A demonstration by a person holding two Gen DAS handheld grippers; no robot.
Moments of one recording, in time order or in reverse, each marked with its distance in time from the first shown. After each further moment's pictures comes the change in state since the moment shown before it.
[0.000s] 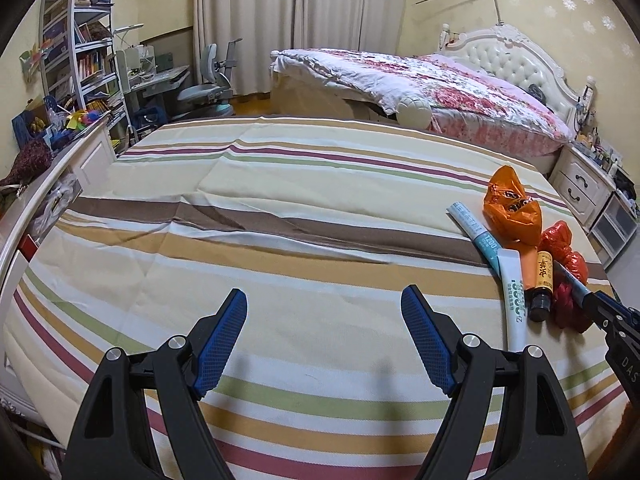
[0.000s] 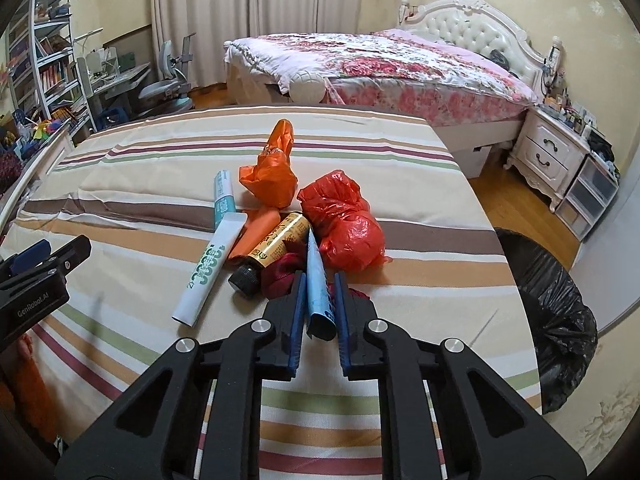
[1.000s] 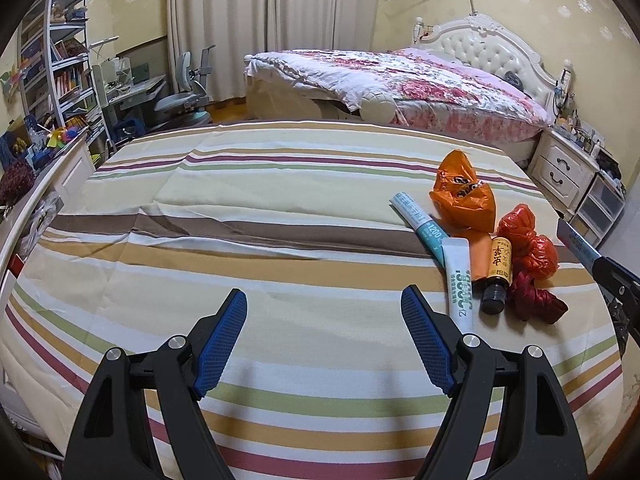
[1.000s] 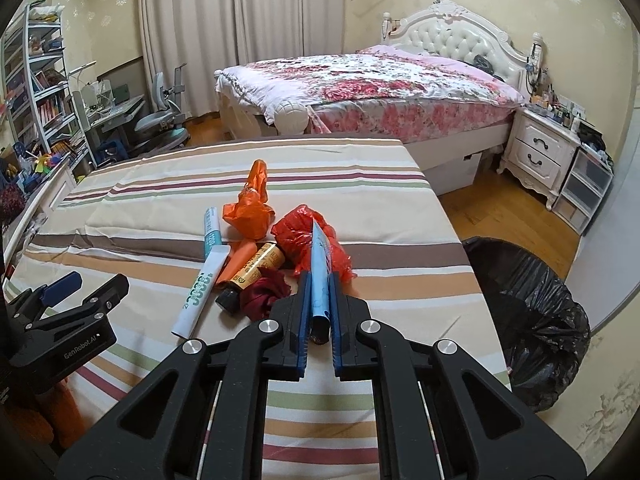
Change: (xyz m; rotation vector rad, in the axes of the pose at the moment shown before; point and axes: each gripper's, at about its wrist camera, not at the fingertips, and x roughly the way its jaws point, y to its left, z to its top) left arm -0.007 -0.044 -0.004 0.071 0.001 -0.048; right arm -0.032 -0.037 0.005 0.082 -0.094 0.002
